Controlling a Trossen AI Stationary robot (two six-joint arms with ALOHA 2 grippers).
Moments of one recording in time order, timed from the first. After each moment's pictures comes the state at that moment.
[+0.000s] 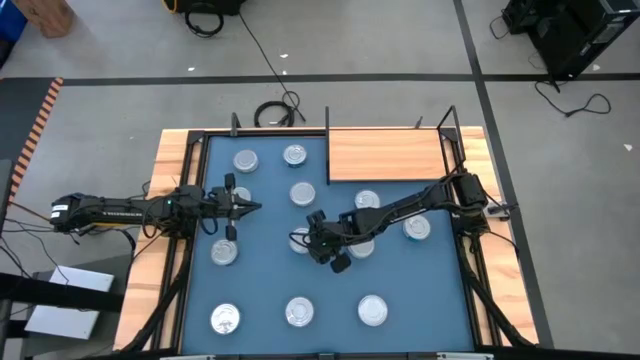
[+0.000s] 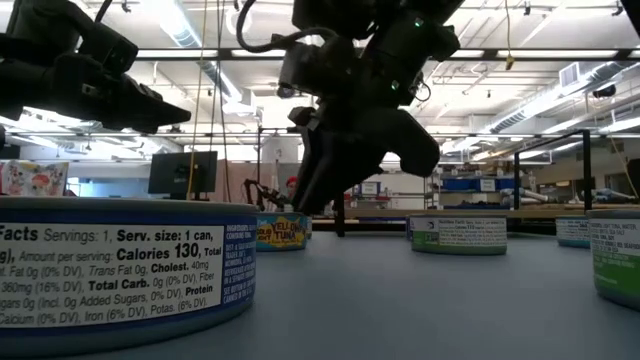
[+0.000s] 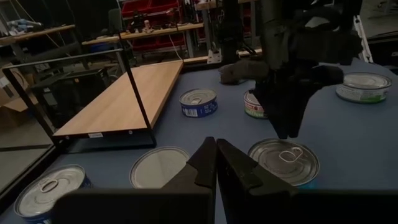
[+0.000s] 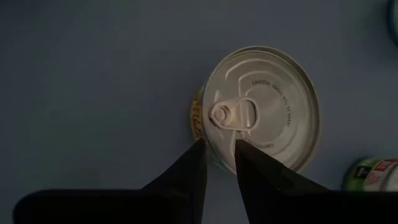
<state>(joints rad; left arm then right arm) 0.08 0.43 0.05 0.26 -0.02 0.15 0.16 2.01 1.36 -0.35 0.10 -0.46</state>
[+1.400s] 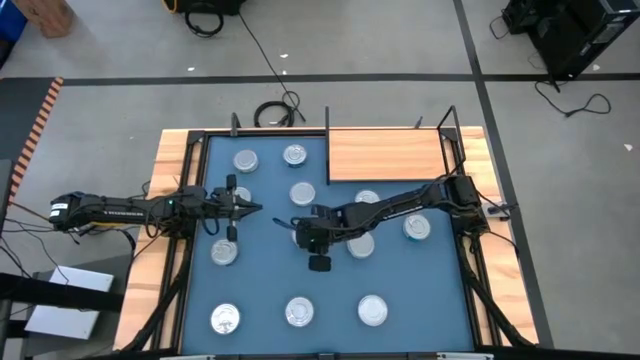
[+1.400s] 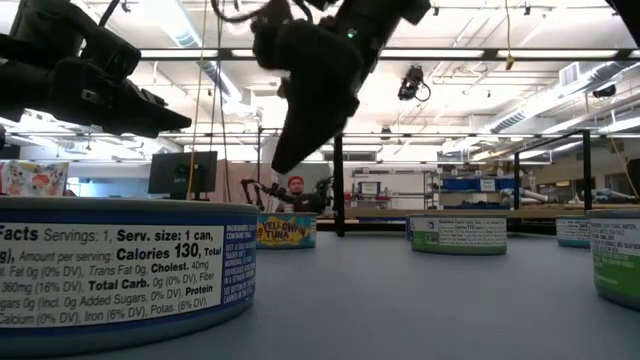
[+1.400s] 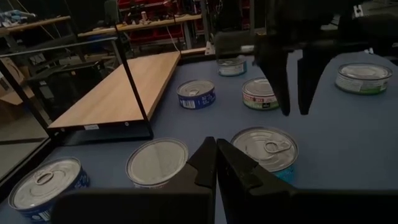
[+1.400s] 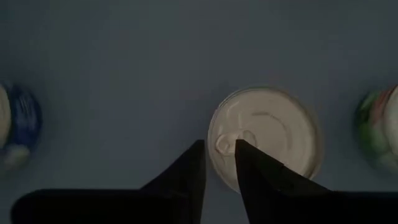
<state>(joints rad) 0.08 0.46 0.05 0.26 -0.02 0.15 0.16 2.06 1.60 -0.58 0.09 0.08</state>
